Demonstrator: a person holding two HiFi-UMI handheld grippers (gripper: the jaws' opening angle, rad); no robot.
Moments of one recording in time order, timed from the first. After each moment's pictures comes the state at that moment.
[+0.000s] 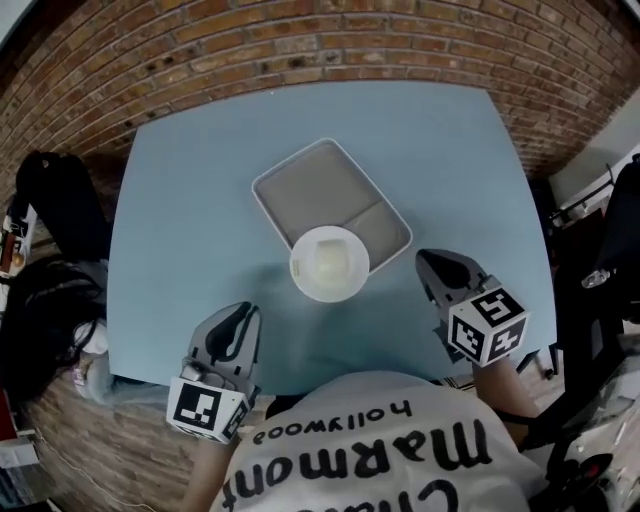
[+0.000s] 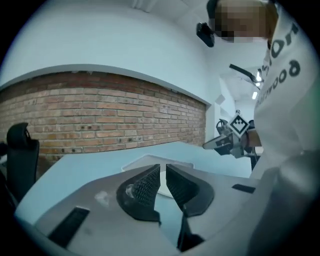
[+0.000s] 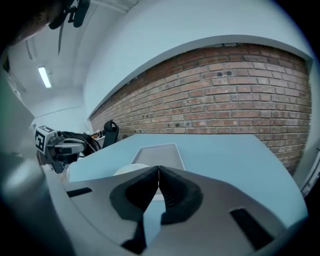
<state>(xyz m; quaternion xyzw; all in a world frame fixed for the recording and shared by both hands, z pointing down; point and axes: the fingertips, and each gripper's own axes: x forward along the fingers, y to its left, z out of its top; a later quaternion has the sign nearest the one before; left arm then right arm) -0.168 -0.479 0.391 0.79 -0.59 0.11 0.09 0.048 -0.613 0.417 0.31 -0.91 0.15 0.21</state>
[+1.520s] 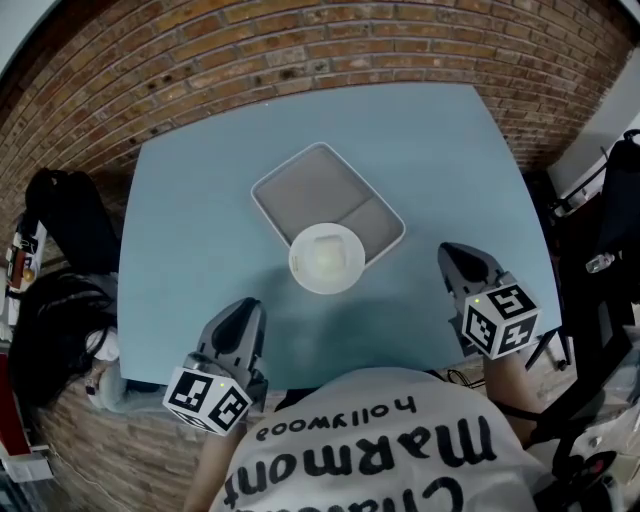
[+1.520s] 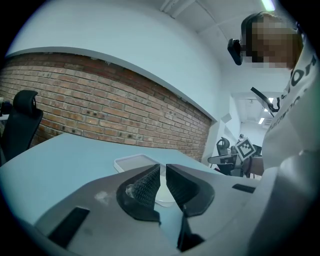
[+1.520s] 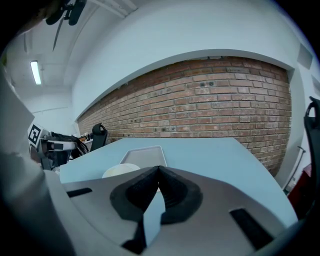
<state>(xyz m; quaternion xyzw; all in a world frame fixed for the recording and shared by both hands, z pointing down) -0.163 -0.472 0.382 0.78 -0.59 0.01 0.18 0.104 -0.609 0.406 0.39 -0.89 0.13 0.19</state>
